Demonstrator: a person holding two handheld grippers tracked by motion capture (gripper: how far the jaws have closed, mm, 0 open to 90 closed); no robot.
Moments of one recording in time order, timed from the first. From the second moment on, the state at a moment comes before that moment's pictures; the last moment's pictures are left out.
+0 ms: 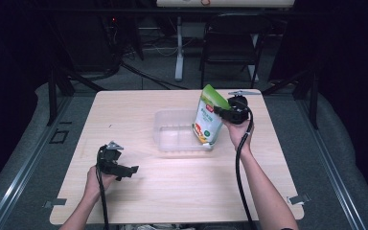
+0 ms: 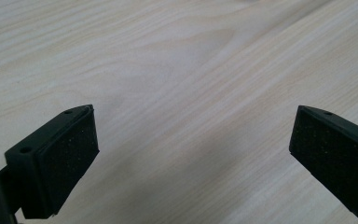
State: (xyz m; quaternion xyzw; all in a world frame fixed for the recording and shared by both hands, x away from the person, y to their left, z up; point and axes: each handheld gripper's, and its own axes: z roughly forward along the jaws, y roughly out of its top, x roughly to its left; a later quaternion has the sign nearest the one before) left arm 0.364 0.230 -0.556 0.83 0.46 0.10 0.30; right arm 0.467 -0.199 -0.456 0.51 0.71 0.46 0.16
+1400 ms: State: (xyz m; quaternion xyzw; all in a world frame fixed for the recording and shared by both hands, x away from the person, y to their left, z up) left arm 0.365 0.224 -0.554 0.84 0.44 0.11 0.30; right arm 0.337 -0.261 -0.431 0.44 0.79 0.40 0.14
